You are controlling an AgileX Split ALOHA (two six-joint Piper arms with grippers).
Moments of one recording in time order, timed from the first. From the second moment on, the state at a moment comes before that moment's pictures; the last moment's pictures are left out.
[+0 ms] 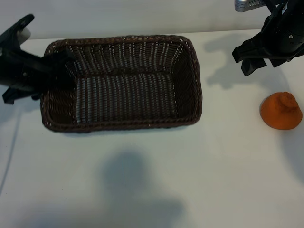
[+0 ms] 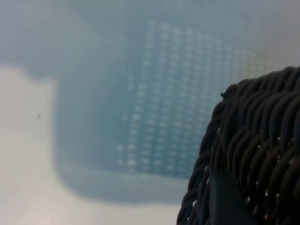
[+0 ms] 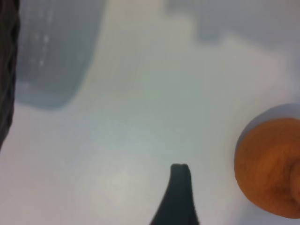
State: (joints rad) left arm -0.06 1.62 -1.00 -0.53 0.53 -0.08; right arm 0.14 1.73 -1.42 0.07 1.04 -0.07
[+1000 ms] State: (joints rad) left arm -0.28 2.01 -1.33 -0.55 0.48 -0.17; right arm 0.14 1.73 -1.42 0.07 1.04 -0.07
